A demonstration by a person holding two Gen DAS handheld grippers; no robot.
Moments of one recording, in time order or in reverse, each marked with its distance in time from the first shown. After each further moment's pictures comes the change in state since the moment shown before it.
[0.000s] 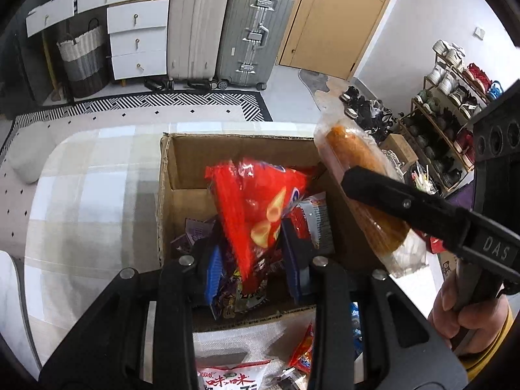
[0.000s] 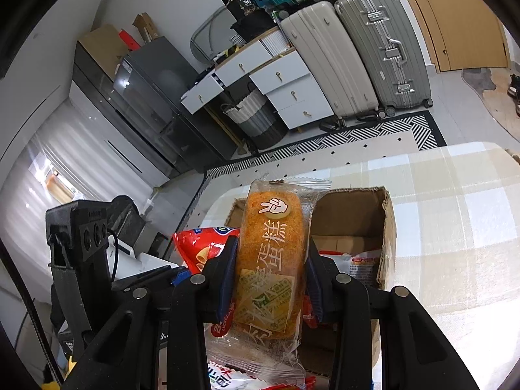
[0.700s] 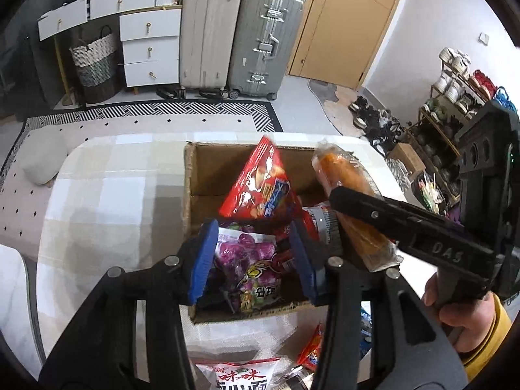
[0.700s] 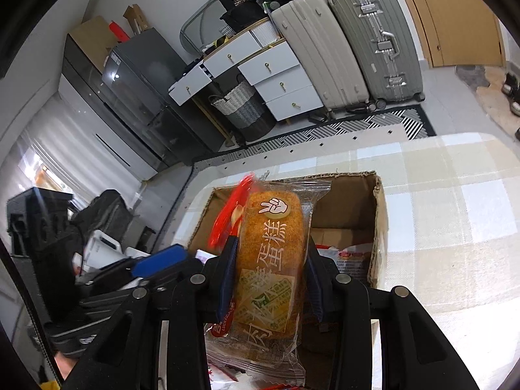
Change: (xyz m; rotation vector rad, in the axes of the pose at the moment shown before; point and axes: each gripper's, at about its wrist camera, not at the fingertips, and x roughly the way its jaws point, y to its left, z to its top) left arm -0.018 0.014 -0.022 -0.014 -0.062 0.053; right arm 0.017 -0.005 -0.007 -0.018 0.027 -0.072
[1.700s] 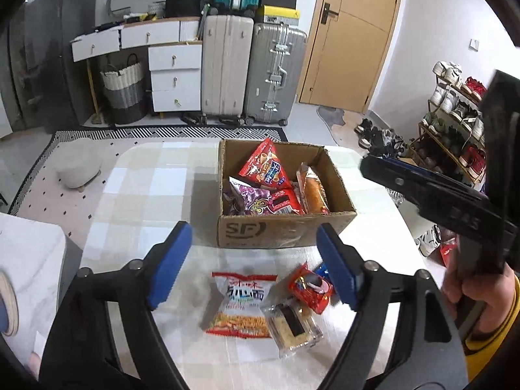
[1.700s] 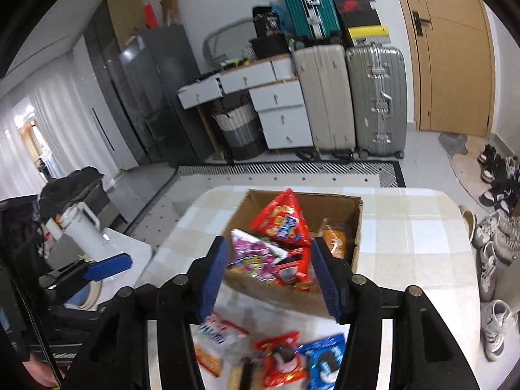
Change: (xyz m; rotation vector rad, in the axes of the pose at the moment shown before) left arm -0.201 -0.032 -0.102 0.008 -0.154 0.085; right arm -0.121 0.098 -0.049 -0.221 -0.142 -0.142
